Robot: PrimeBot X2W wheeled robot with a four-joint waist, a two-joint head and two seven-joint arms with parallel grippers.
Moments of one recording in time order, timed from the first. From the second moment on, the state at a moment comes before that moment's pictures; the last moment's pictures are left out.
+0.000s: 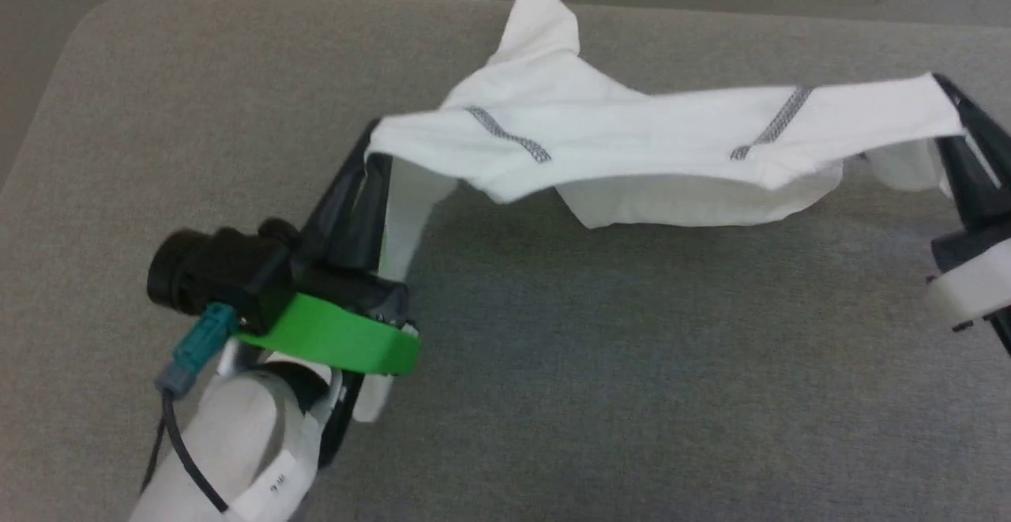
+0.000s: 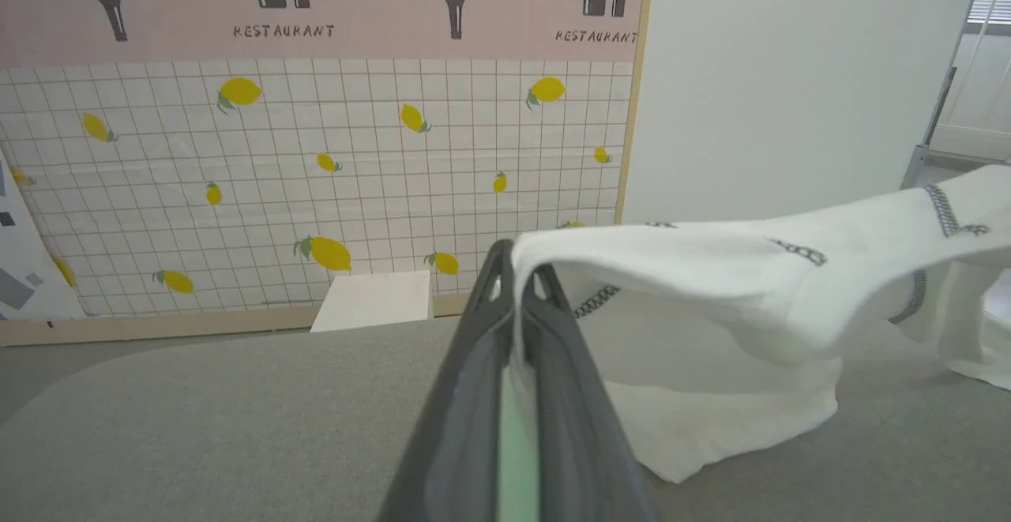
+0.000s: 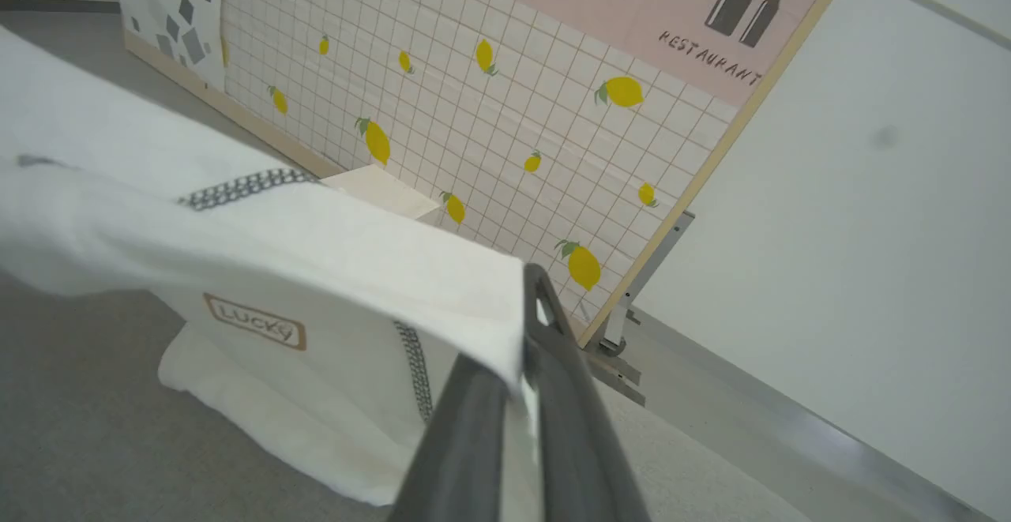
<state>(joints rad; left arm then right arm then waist) -0.30 0.31 -0.40 -0.26 -0.36 0.14 -0.09 -0.28 -0.48 0.04 -0.28 0.11 0.13 0.19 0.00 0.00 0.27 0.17</state>
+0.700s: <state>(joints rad) -0.86 0.41 -0.34 -0.27 -0.35 0.07 0.30 -0.81 -0.61 0.21 -0.27 0.12 0.13 0.32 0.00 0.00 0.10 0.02</state>
